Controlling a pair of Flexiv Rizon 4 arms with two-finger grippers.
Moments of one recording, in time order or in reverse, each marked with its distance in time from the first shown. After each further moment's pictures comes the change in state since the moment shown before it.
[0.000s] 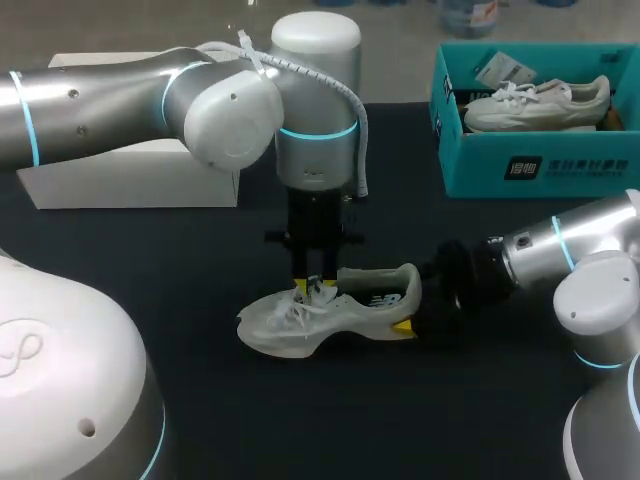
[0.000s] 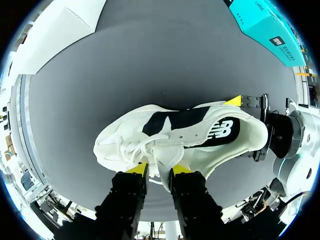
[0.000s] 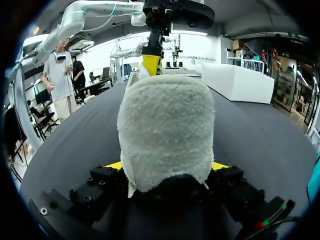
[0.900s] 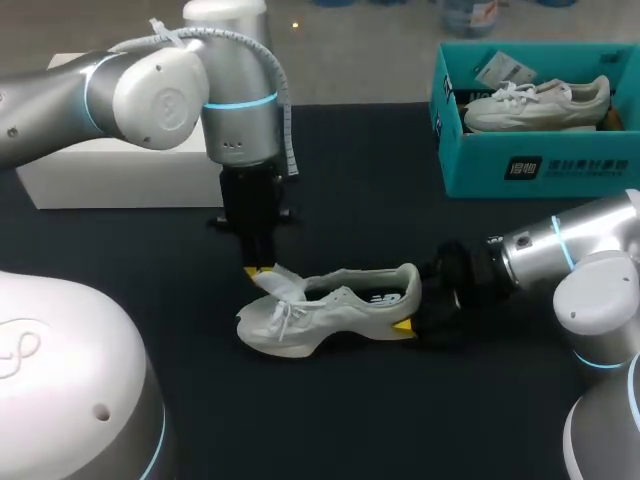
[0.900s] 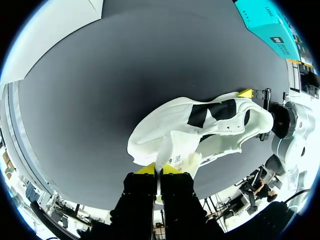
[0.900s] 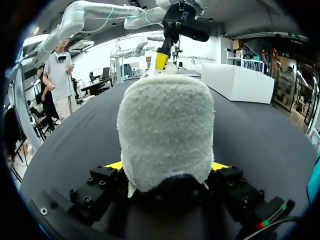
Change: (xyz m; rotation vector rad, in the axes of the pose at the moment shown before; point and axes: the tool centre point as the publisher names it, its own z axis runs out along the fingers) left arm -0.081 -0.003 -0.010 -0.125 0.085 0.089; right arm 0.000 0.000 0.000 0.000 0.000 0.000
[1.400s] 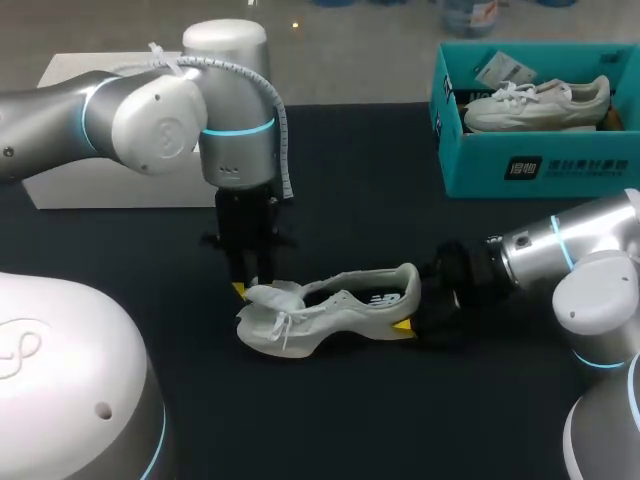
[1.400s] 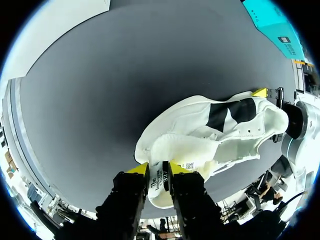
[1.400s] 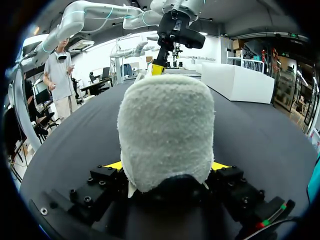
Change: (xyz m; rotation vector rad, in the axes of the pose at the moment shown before) left arm -0.013 -0.003 0.023 0.049 -0.047 0.031; right arm 0.000 0.000 0.001 0.001 0.000 0.000
